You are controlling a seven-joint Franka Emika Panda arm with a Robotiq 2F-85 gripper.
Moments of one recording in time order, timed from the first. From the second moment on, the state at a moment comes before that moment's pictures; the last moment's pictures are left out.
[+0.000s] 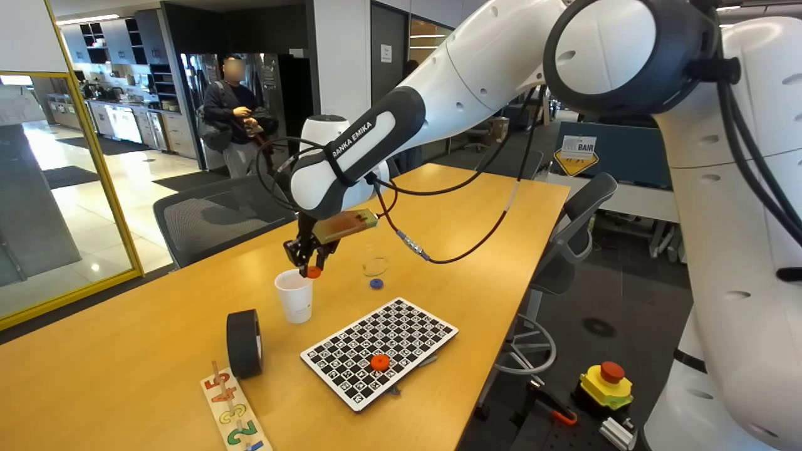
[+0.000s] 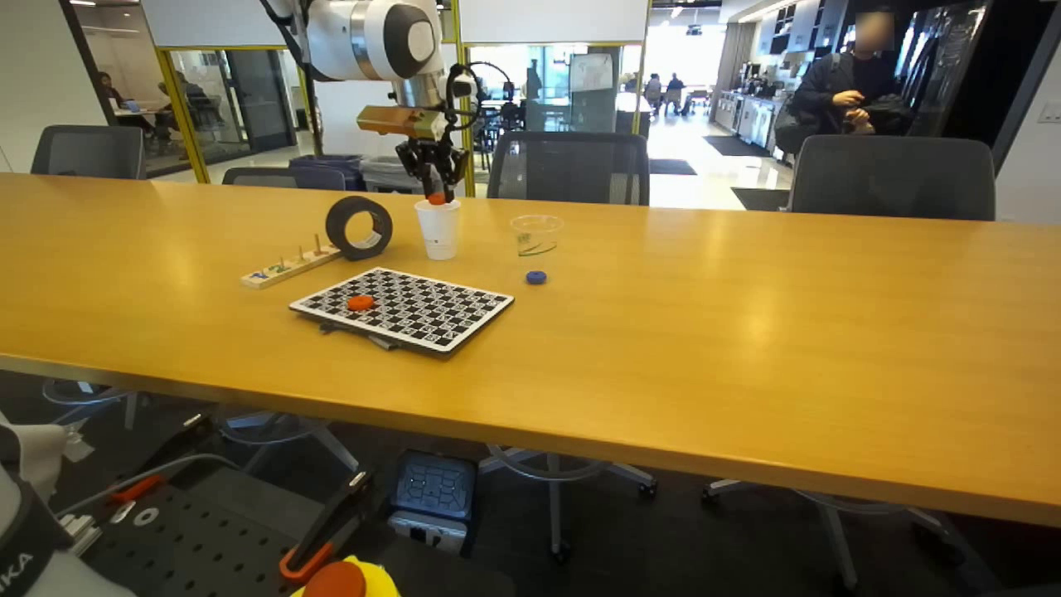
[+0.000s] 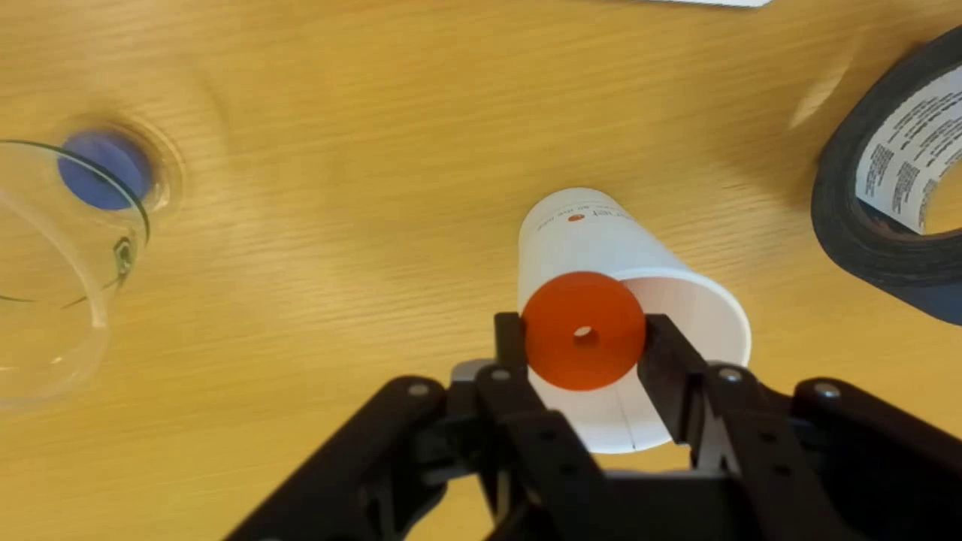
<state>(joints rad) 0.10 0.44 0.04 -1.82 -0.03 2.49 0.13</state>
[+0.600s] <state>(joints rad) 0.12 0.54 0.05 -1.67 -0.03 2.43 0.13</state>
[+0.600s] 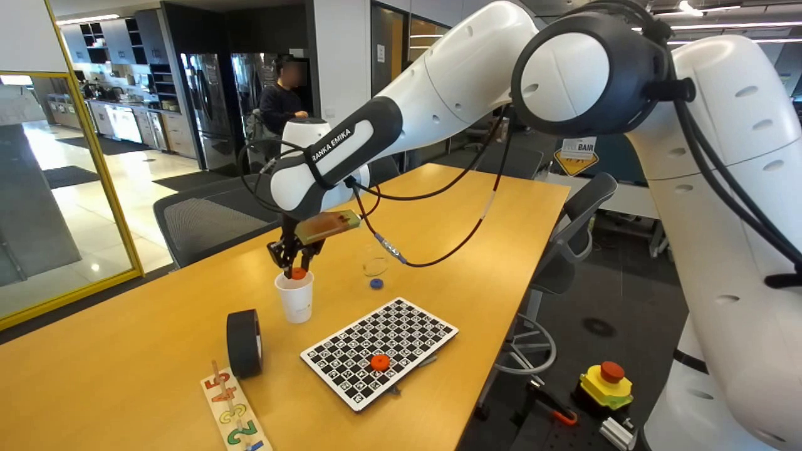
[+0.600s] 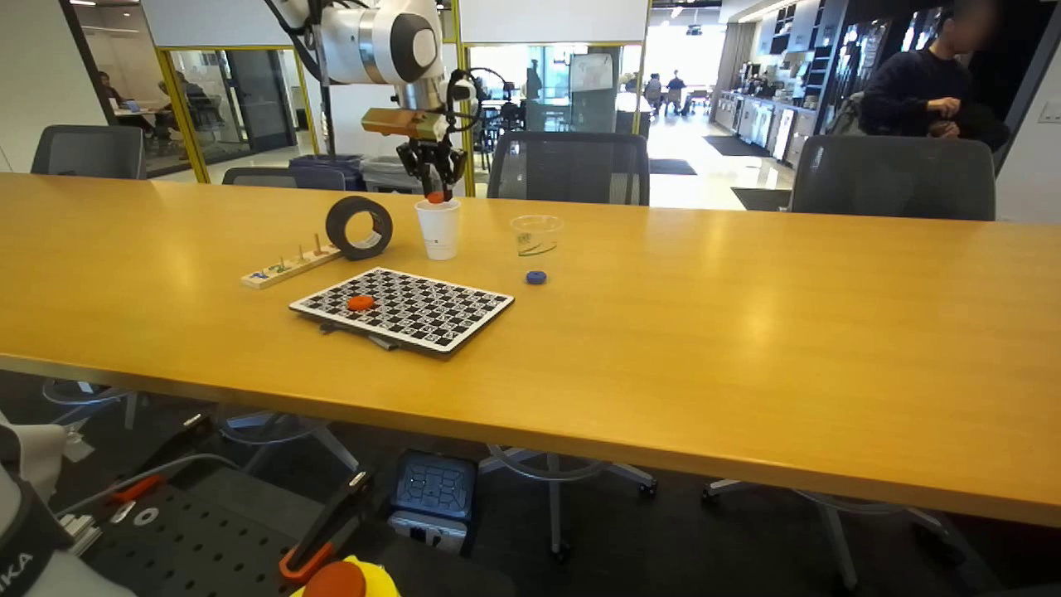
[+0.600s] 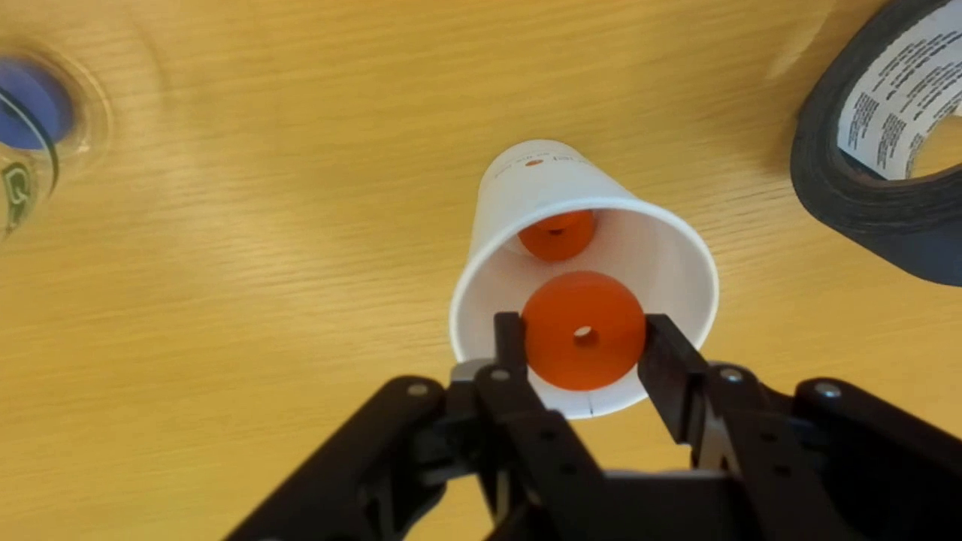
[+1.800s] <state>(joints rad) 0.20 0.28 0.02 -2.10 -0.15 2.41 0.28</state>
